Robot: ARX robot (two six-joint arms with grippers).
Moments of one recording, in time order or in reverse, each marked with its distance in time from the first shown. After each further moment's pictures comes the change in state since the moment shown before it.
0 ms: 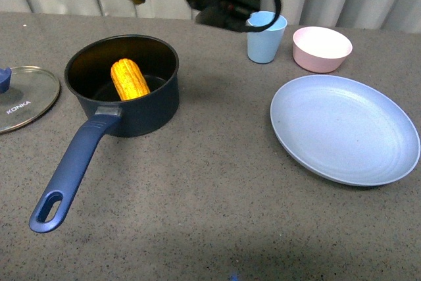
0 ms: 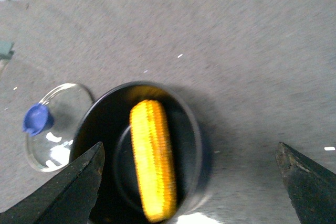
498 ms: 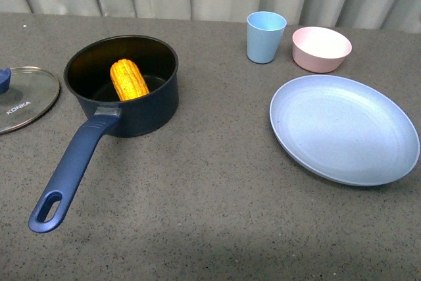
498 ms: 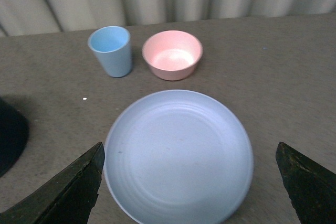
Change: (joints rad) left arm 0.000 0.000 0.000 0.000 0.000 0.000; right arm -0.114 -0.926 -0.954 0.137 0.492 -0.139
